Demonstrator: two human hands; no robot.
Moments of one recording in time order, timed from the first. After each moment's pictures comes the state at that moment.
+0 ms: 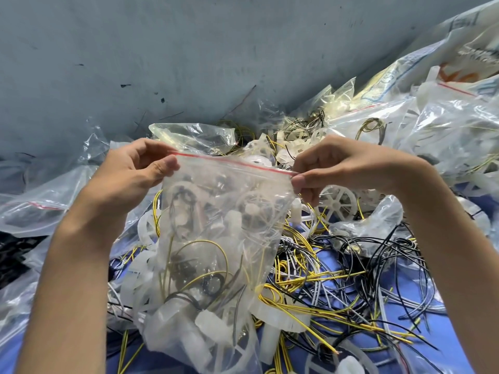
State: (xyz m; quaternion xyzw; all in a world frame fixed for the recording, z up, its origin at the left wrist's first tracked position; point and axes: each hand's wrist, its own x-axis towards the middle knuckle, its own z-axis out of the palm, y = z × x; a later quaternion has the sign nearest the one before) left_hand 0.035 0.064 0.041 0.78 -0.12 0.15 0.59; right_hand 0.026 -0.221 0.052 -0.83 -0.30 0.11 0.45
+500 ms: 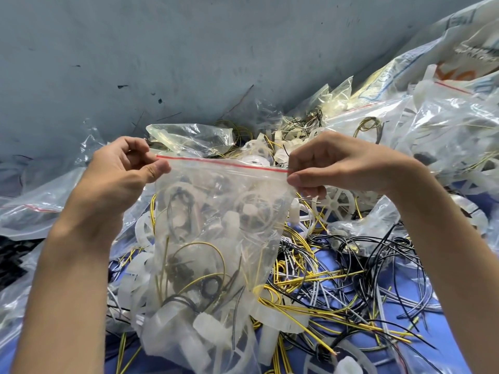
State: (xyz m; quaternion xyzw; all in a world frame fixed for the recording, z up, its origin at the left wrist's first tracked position) left_hand 0.041 0.069 0.039 0.76 -0.09 0.19 0.61; right_hand 0.027 -0.220 0.053 -0.83 -0.32 0.08 0.45
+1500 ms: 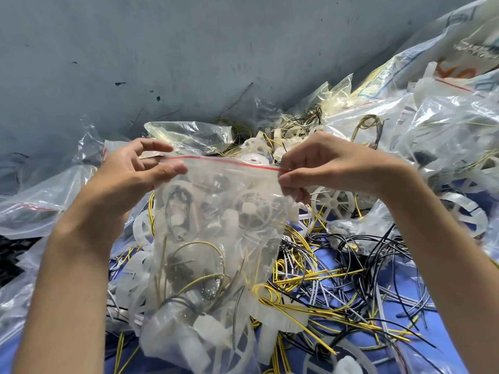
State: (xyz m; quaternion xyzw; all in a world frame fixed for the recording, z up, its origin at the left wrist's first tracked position) left_hand 0.035 0.062 0.039 0.76 -0.13 0.09 0.63; right_hand 0.029 -0.213 0.047 -0.82 -0.33 0.09 0.46
